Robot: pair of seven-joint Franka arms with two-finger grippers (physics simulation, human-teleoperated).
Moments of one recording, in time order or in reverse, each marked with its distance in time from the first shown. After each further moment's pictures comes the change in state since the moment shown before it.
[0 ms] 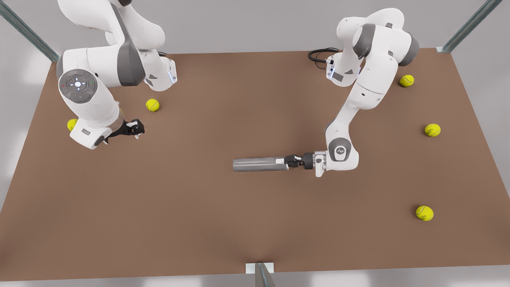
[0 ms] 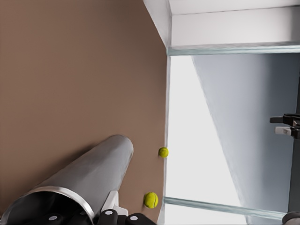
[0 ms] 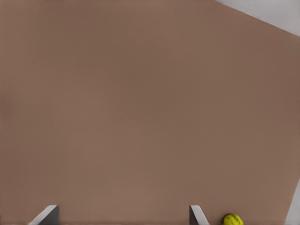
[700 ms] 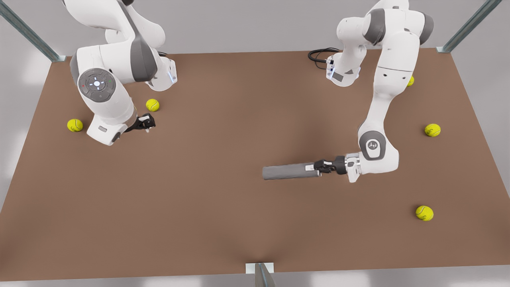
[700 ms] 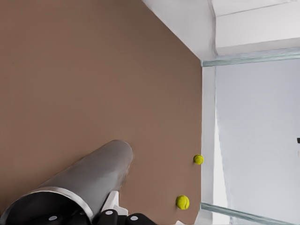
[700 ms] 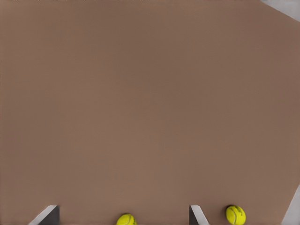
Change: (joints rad) left arm 0.036 -0.184 0.159 0.013 0.297 -0.009 -0.227; right arm 0.038 0.008 0.009 0.020 0.010 -0.071 -0.001
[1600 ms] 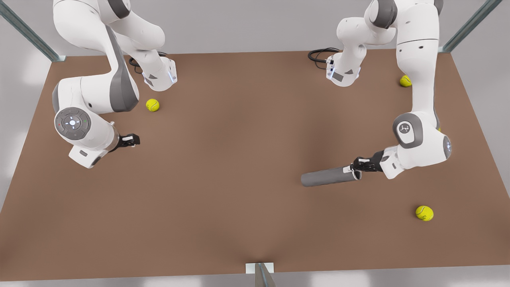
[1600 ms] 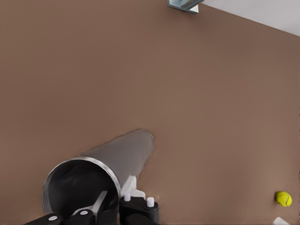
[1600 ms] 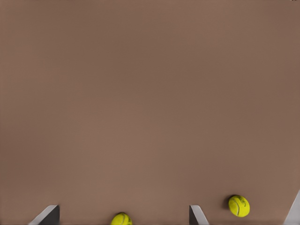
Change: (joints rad) left arm -0.001 -0.164 0.134 0.065 0.572 -0.012 -0.256; right arm -0.100 0.107 -0.012 0.020 -0.006 0.005 -0.002
